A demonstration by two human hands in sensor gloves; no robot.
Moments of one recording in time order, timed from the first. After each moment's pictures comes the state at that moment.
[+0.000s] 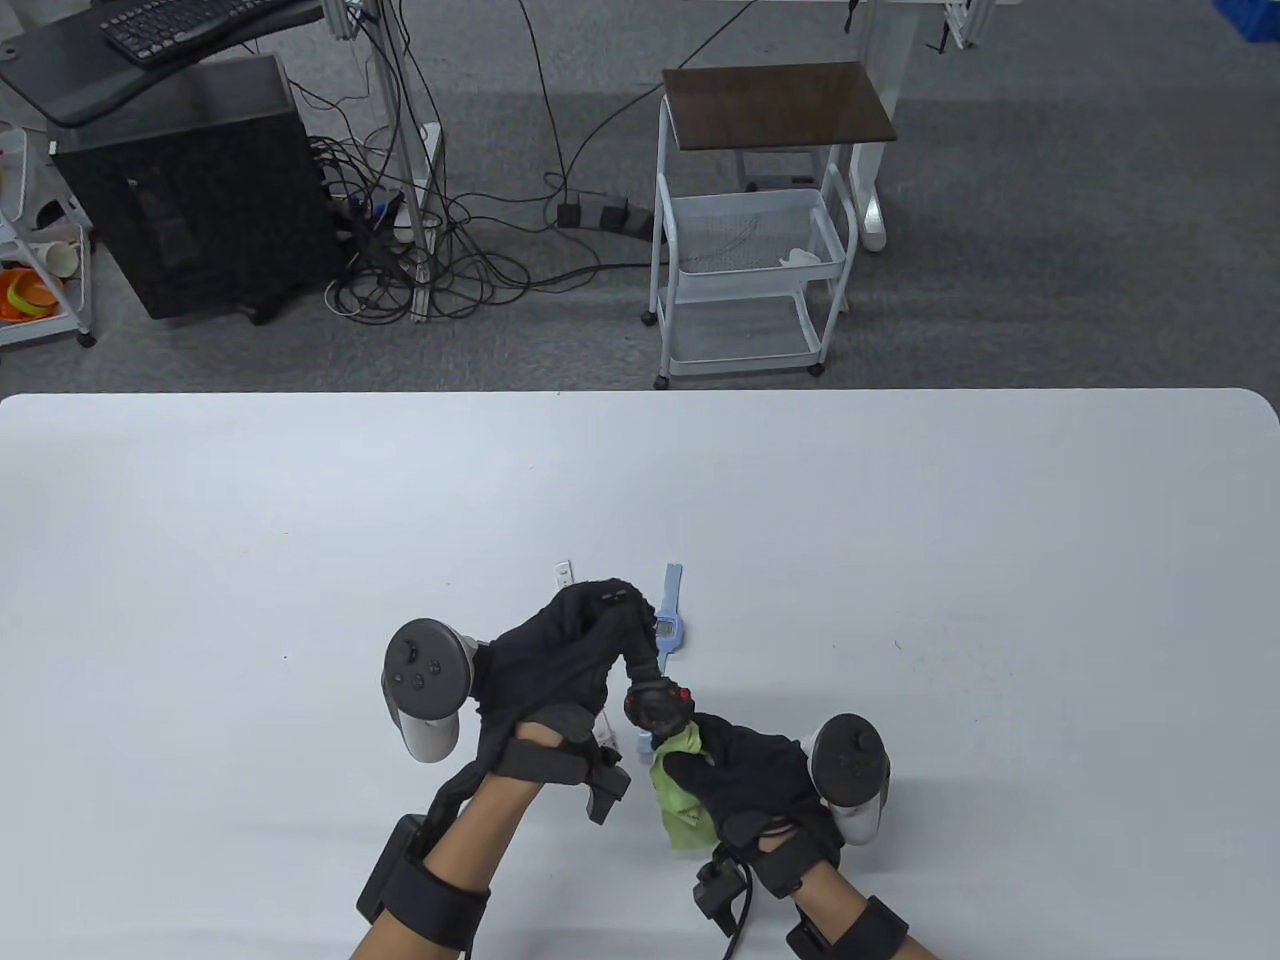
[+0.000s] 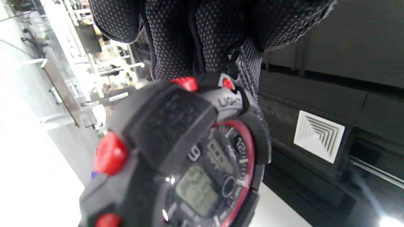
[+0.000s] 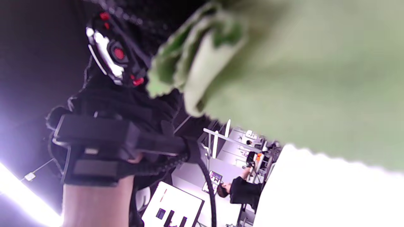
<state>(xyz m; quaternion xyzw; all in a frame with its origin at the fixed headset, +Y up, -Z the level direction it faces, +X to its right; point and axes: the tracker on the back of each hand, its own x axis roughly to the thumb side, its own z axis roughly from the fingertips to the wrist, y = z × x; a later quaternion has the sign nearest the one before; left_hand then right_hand) -0.137 -0.649 -0.297 0.11 -0.22 0.63 0.73 0.101 -0.753 -0.267 0.24 -0.01 0.72 0.65</state>
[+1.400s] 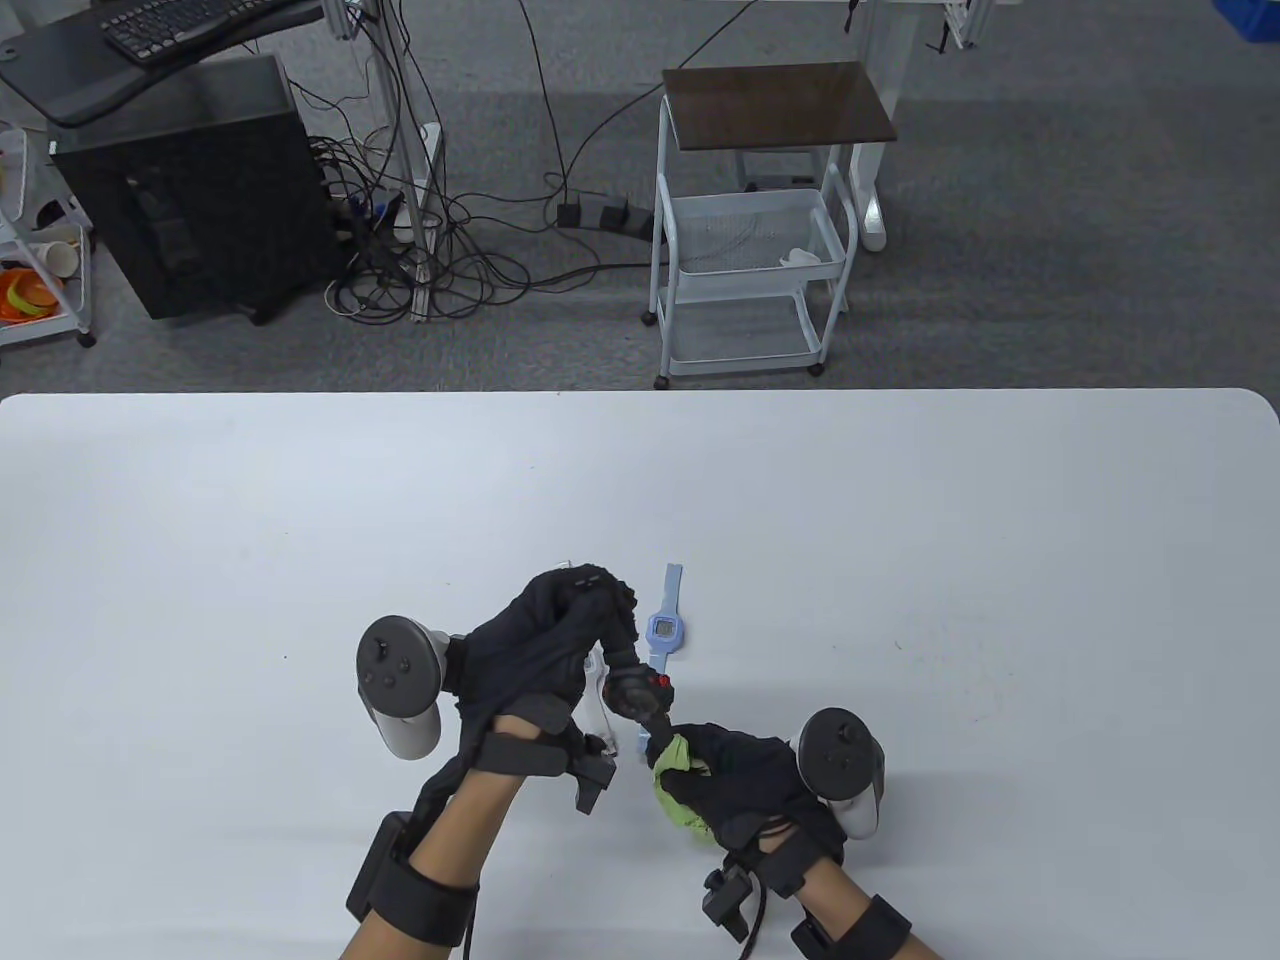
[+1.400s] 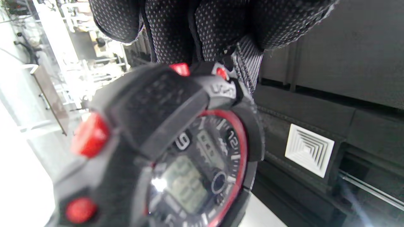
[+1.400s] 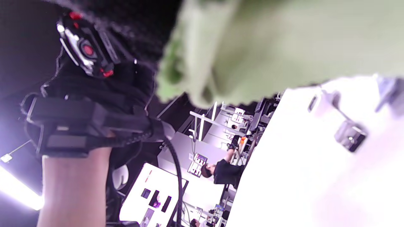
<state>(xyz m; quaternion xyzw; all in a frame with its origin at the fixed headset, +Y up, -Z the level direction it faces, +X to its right) -0.151 -0.639 -0.296 0.13 -0.22 0.65 0.72 0.101 -0.760 -0.269 0.24 0.05 0.75 0.61</state>
